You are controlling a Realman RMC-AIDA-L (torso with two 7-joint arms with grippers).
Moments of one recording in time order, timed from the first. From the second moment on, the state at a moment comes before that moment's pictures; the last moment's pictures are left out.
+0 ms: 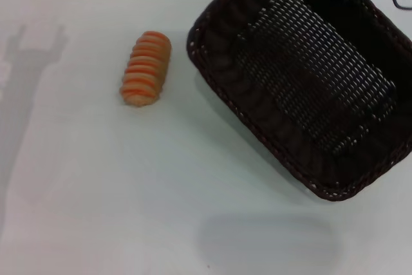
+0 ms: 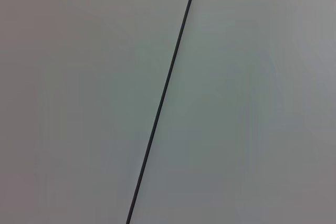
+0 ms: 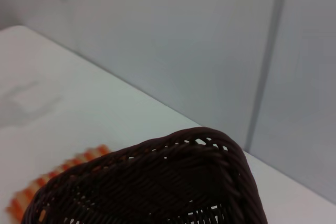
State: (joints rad) left arm -0.31 -2.00 -1.46 -0.48 2.80 1.11 -0.43; right arm 0.66 2.04 1.93 1.49 -2.46 1.35 -0.60
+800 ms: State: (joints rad) left arm -0.29 -2.02 -1.48 -0.58 2.80 0.98 -0.38; right arm 0.93 2.01 1.96 1.51 -2.37 1.79 -0.81
